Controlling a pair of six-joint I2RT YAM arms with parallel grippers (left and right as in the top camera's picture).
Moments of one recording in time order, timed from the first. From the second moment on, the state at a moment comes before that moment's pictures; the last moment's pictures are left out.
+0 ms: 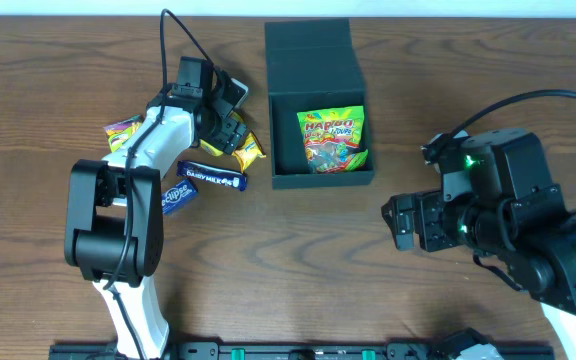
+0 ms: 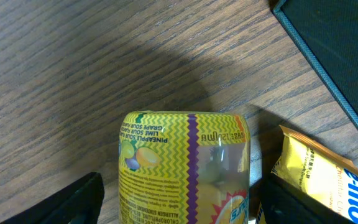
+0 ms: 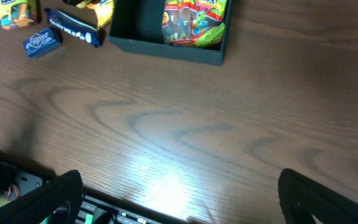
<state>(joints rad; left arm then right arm) -0.16 2.03 1.37 -0.48 0.15 0.40 0.40 1.12 1.51 -1.43 -0.09 0.23</state>
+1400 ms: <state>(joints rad) -0.22 2.08 1.88 -0.98 0.08 0.05 0.40 1.12 1.51 -1.43 -0.09 0.23</state>
